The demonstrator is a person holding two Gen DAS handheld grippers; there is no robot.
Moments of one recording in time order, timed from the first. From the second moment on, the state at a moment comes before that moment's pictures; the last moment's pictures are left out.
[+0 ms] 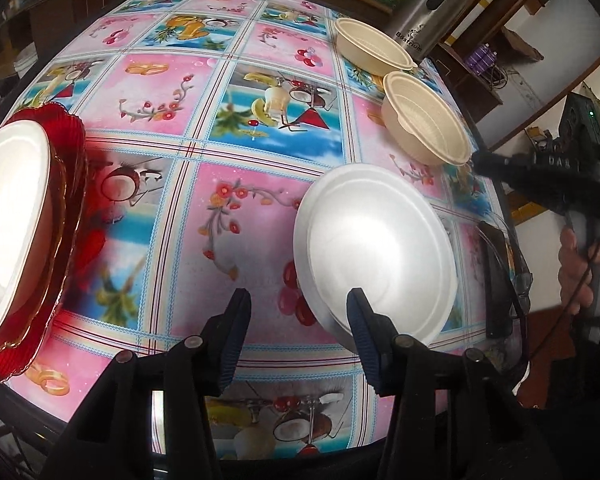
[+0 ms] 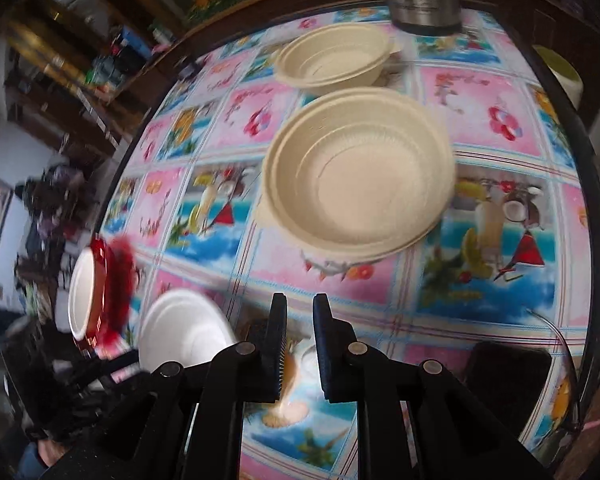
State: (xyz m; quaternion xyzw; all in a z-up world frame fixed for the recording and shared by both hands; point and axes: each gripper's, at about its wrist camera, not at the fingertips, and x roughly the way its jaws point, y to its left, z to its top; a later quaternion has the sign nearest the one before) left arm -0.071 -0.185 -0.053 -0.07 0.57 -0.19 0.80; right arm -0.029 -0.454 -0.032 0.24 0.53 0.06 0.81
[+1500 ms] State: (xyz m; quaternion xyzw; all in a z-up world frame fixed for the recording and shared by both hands) left arm -0.075 -0.113 -0.007 -0.07 0.52 -0.15 0.84; right arm -0.021 -0.273 -0.016 0.13 0.57 0.22 0.78
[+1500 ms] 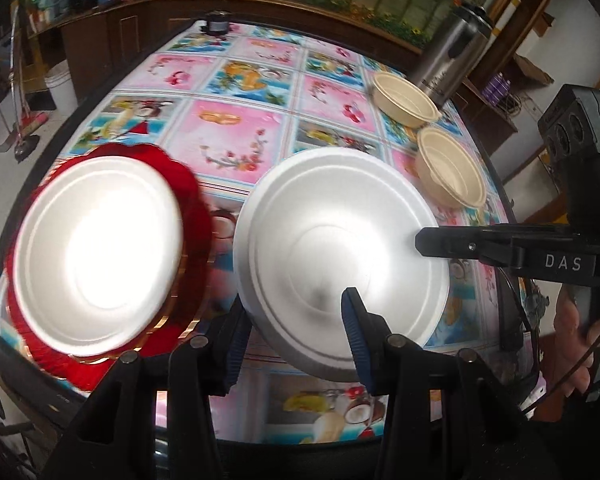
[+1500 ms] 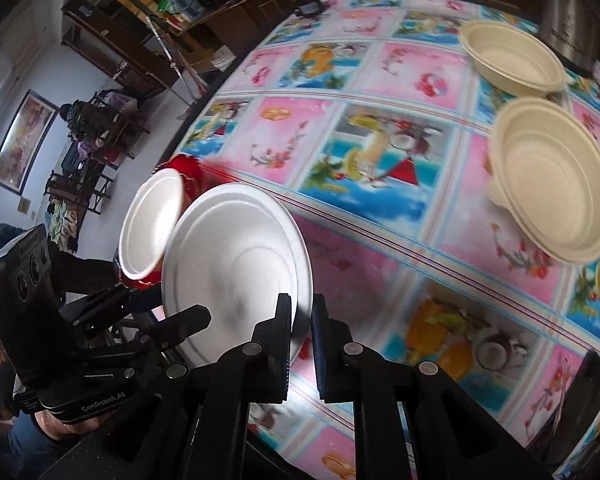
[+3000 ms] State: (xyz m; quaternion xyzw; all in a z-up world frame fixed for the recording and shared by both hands) left arm -0.056 0.043 -0.013 -0.13 0.52 -0.07 0.84; right arm 0.030 -0.114 -0.017 0.12 0.58 0.26 0.76
